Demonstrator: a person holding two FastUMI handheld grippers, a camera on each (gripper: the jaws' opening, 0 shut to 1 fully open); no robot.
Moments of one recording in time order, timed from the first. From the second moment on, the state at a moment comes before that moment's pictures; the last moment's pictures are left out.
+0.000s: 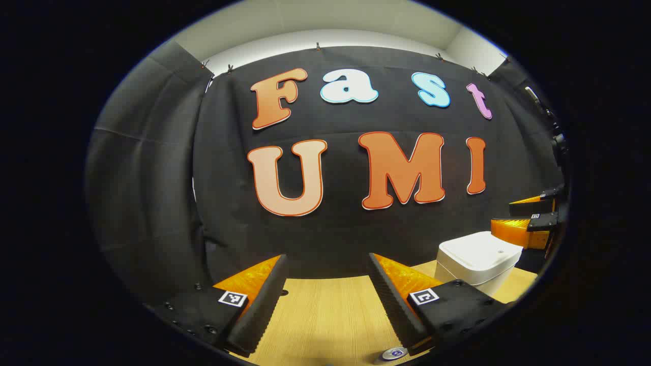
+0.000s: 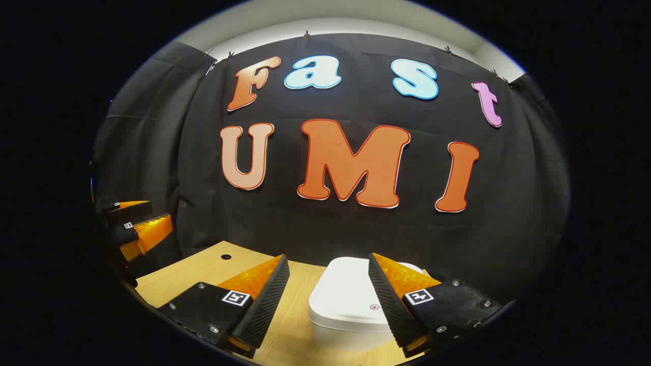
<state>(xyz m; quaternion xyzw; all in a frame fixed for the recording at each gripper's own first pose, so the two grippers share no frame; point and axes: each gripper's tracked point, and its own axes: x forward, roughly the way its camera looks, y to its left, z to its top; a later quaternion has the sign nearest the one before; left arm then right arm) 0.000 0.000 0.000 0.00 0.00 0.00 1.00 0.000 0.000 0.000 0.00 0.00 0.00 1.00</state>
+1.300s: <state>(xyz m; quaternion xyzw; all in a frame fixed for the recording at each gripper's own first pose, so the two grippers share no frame) 0.000 0.014 0.008 -0.02 0.00 0.01 1.00 0.007 -0.027 0.004 0.00 0.02 -0.02 1.00</state>
